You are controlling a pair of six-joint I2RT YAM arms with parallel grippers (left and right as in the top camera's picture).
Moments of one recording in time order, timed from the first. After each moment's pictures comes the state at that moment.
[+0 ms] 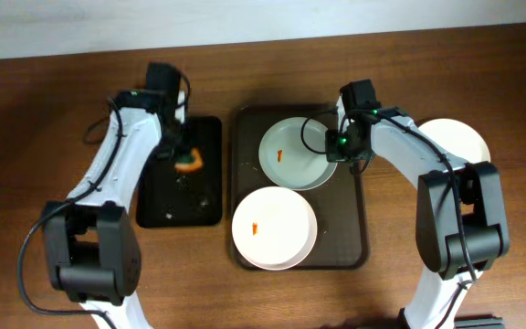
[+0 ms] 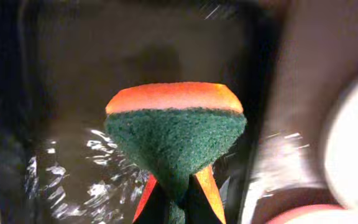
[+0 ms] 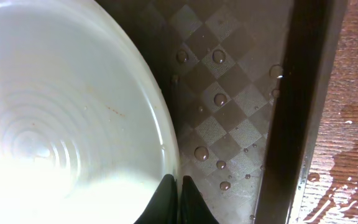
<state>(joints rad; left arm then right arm) -0.18 1.99 1.65 -1.00 0.07 -0.25 0.14 1.97 1.32 -0.63 -0.11 0.17</state>
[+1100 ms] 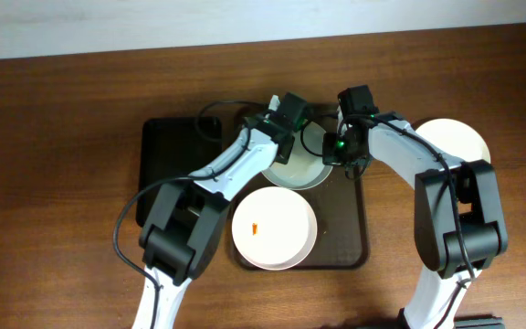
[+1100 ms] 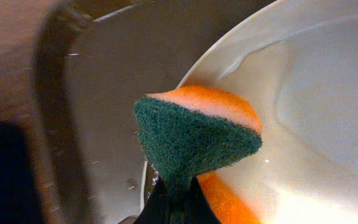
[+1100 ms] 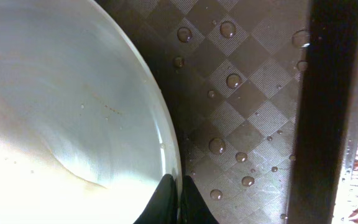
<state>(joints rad) -0.64 2.29 1.75 -0.68 -0.37 -0.22 0.15 1.98 1.28 -0.60 -0.14 0.28</state>
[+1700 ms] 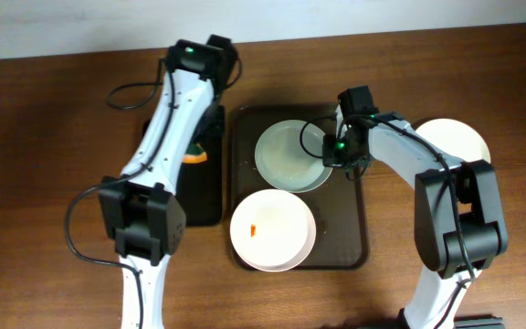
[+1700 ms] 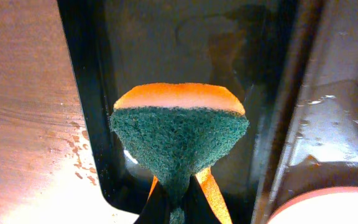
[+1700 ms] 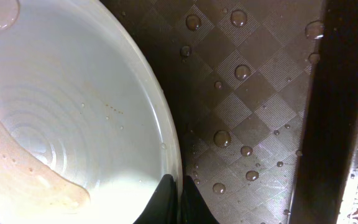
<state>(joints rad) -0.36 2.31 2.32 -1.64 -0.26 -0.32 0.15 1.98 1.28 -0.61 -0.15 0.25</state>
